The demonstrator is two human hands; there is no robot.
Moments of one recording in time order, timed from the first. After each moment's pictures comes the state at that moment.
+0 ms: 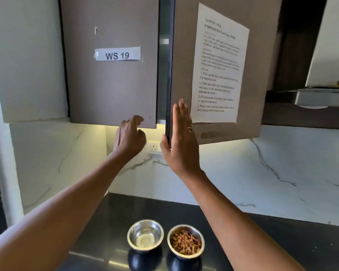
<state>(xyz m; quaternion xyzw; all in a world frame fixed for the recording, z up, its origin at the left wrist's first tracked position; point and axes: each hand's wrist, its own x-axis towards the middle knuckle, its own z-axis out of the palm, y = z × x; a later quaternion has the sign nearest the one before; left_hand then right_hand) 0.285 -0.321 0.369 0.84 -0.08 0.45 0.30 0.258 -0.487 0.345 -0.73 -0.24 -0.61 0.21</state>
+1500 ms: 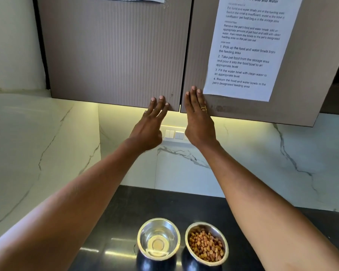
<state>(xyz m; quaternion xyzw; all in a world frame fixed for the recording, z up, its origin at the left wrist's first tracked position) 0.485 -0.258 0.304 0.88 -0.28 0.36 0.14 0.470 -0.453 0.320 -0.87 -0.13 -0.48 0.00</state>
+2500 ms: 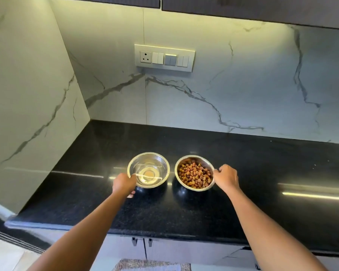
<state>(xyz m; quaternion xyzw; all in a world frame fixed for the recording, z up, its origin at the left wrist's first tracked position) 0.395 -0.268 -0.050 0.85 0.22 -0.13 0.47 0.374 -0.617 -0.032 -0.91 0.31 0.00 0.27</state>
